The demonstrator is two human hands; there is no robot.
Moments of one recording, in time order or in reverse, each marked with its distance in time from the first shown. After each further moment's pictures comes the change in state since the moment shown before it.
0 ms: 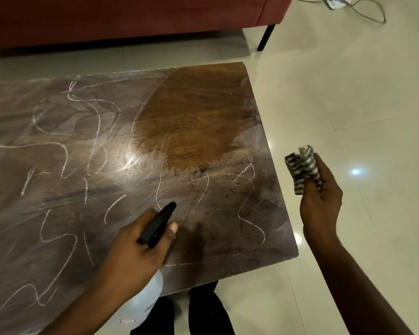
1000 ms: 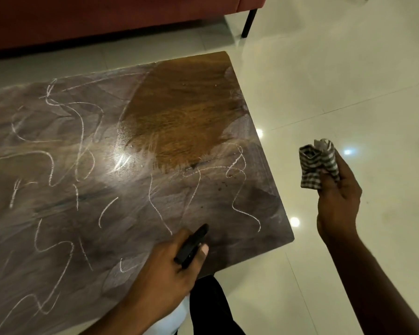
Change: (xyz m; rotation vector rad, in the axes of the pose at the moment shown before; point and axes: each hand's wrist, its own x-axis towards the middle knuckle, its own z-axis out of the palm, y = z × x) left_hand -0.011 -0.004 0.046 0.006 -0.238 0.066; right_hand -0.003 0.009 -0.046 0.181 0.083 0.049
